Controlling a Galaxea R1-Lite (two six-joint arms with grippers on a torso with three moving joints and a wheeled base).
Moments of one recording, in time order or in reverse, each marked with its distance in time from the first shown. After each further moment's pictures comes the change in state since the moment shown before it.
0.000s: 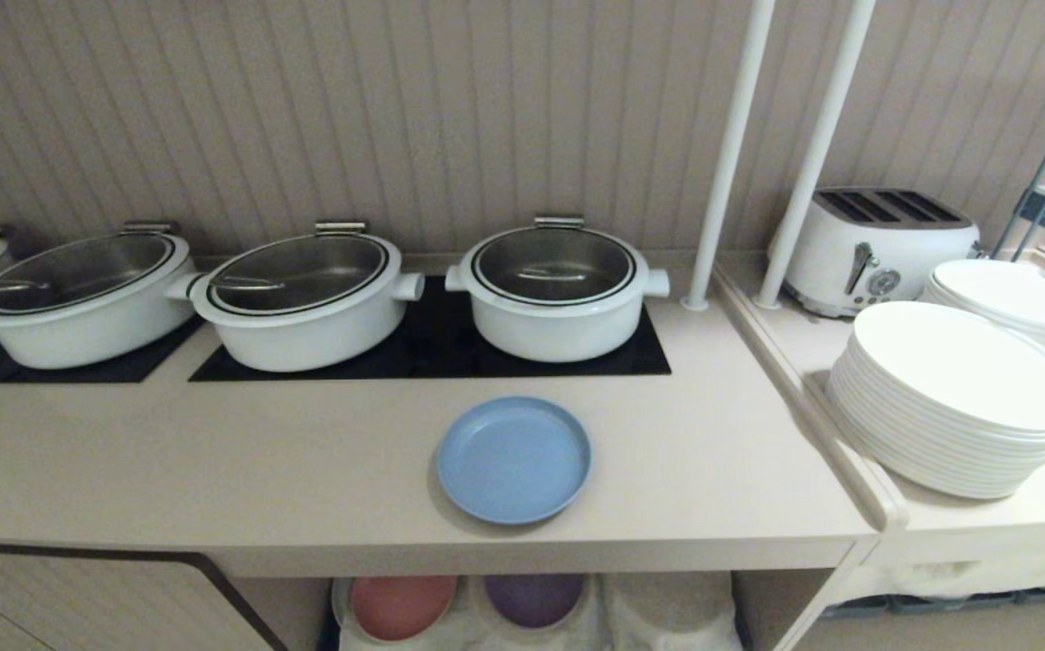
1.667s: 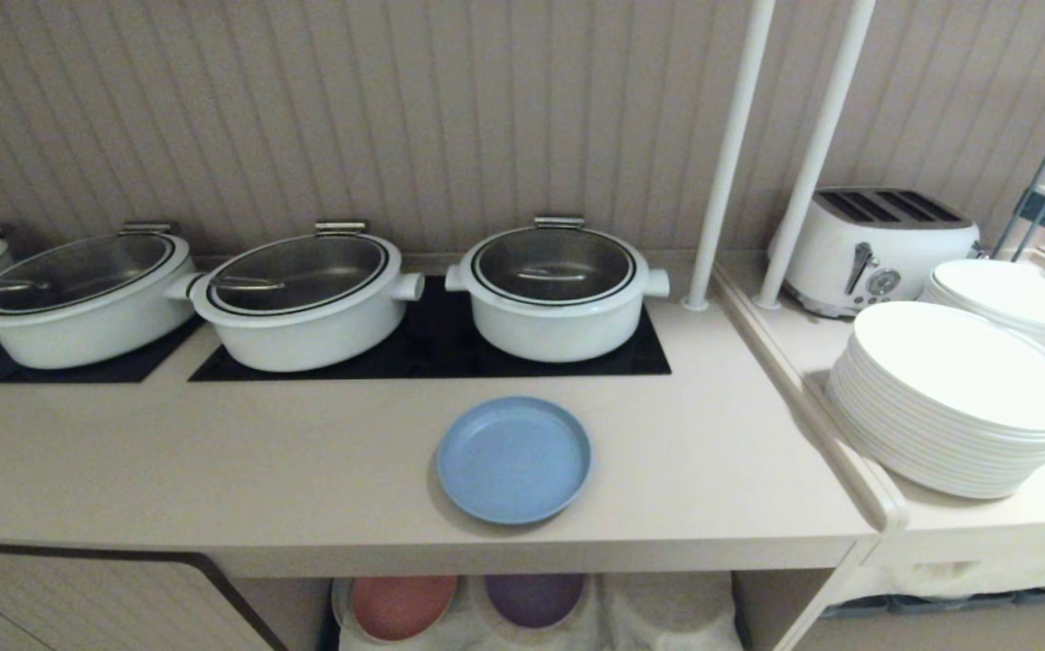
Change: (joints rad) left arm -0.027 0.280 -0.031 -0.041 -0.121 0.035; right arm 0.000 0.000 0.000 0.000 0.000 0.000
